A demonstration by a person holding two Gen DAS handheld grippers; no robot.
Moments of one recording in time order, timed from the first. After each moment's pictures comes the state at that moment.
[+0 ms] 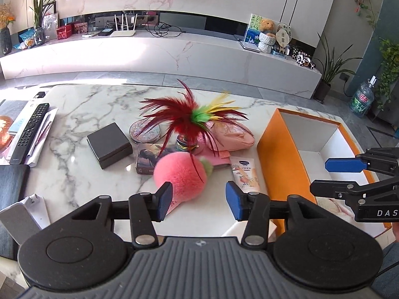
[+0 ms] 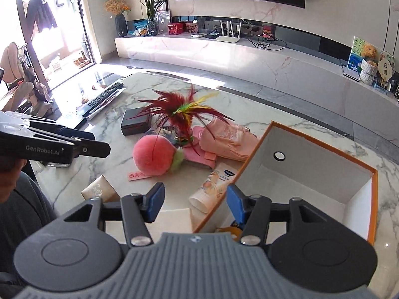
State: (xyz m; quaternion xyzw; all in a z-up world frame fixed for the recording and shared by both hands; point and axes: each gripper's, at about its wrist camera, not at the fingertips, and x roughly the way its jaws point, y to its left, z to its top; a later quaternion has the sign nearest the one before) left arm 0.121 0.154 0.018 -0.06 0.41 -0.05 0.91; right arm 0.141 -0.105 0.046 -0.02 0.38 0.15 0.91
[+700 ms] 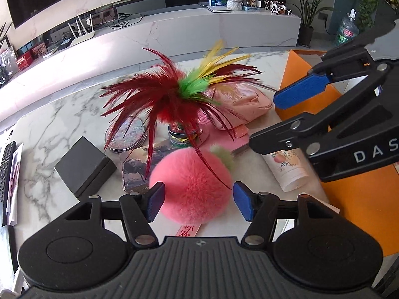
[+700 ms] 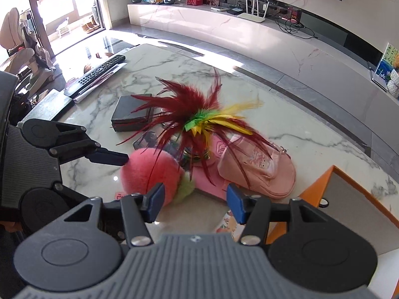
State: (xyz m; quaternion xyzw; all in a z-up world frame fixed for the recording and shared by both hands) left arm 0.193 0.140 -0.060 0.09 0.45 -0.11 0.88; right arm 0.260 -0.043 0.003 -0.08 0.44 0.18 0.88
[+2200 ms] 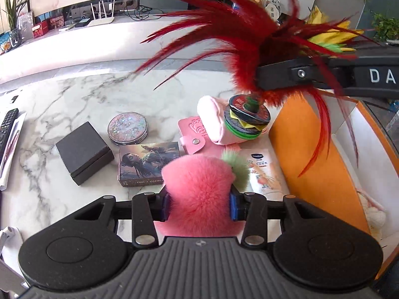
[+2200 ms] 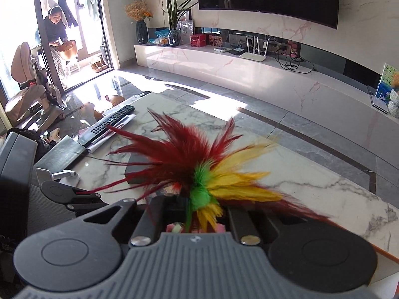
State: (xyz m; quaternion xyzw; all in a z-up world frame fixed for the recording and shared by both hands) left arm 0.137 0.160 -0.007 -0.02 0.44 -0.09 0.89; right arm 0.248 -0.064 0.059 -0.04 0.34 0.20 0.92
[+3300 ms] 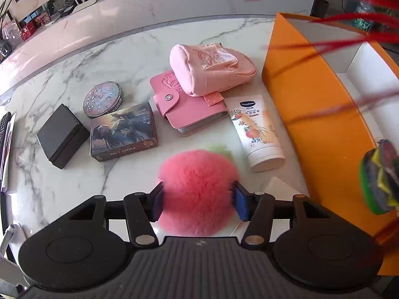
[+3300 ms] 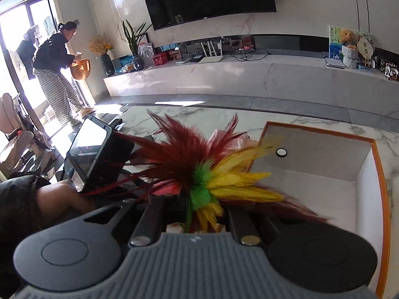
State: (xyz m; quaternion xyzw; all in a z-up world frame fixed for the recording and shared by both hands) left arm 0.174 0.084 -0.062 0.09 0.53 -0.07 0.84; right arm 0.097 -0.120 0.049 0.08 0.33 0.12 0.93
